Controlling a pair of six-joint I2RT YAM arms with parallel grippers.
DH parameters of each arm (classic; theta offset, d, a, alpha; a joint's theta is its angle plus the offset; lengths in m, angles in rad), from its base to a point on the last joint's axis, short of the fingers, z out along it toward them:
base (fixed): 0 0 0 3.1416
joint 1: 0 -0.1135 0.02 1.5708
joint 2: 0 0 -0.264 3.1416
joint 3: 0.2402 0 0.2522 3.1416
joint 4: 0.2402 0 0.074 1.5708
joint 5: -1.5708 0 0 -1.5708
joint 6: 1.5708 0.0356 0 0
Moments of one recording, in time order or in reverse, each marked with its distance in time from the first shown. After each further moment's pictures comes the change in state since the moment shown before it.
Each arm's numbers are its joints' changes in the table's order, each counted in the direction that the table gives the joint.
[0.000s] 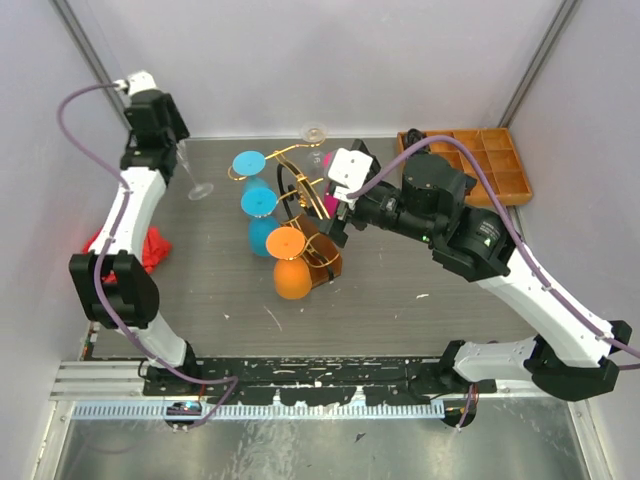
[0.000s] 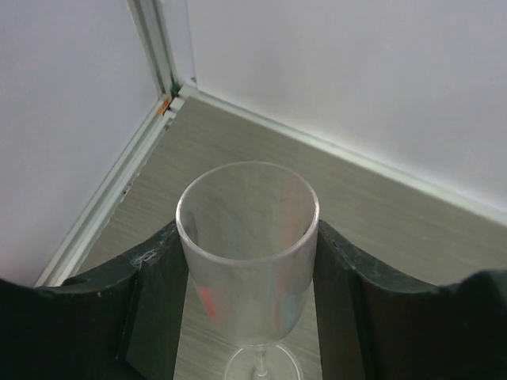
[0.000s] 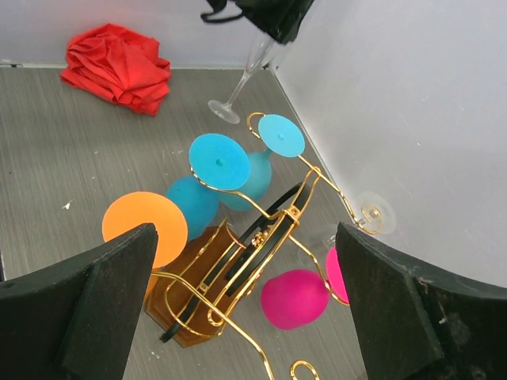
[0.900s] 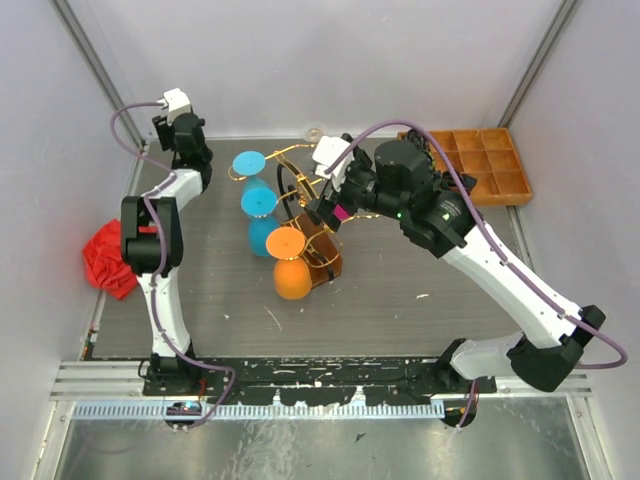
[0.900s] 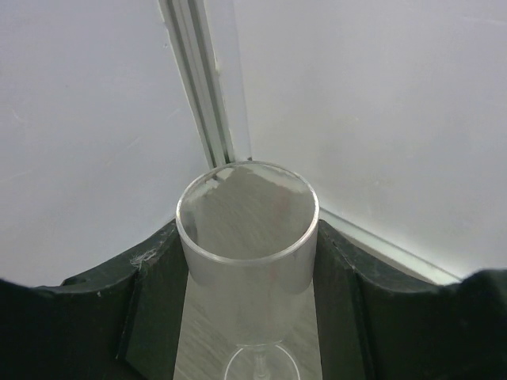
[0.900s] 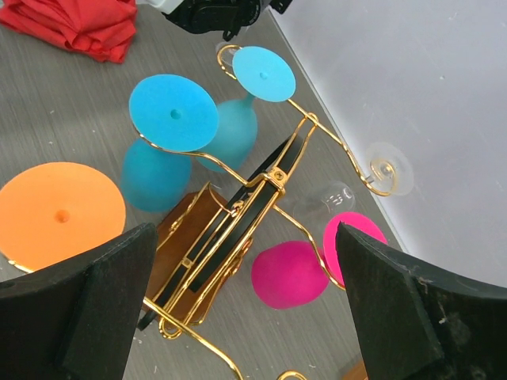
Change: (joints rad) left arm 0.061 0.470 -0.042 -0.781 0.359 0.297; right arm 0.157 0.094 -0.096 -0.066 0.076 -0.005
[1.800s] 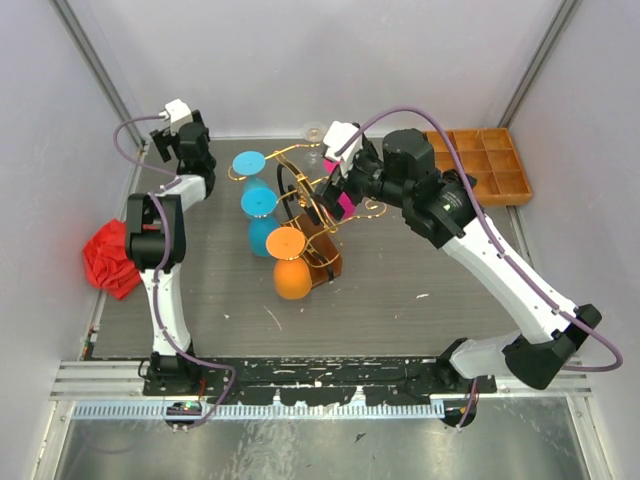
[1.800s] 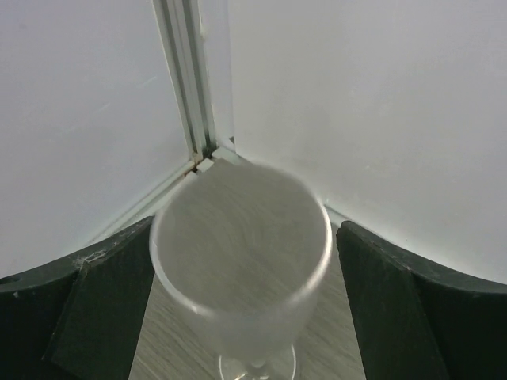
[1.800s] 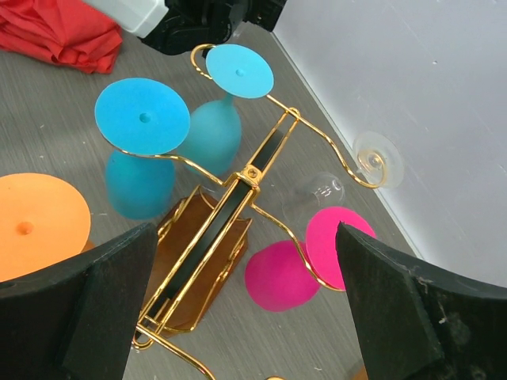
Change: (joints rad) left arm 0.000 0.068 -0.026 -0.121 0.009 -0.087; right arm 0.091 0.037 0.000 -0.037 0.071 0.042
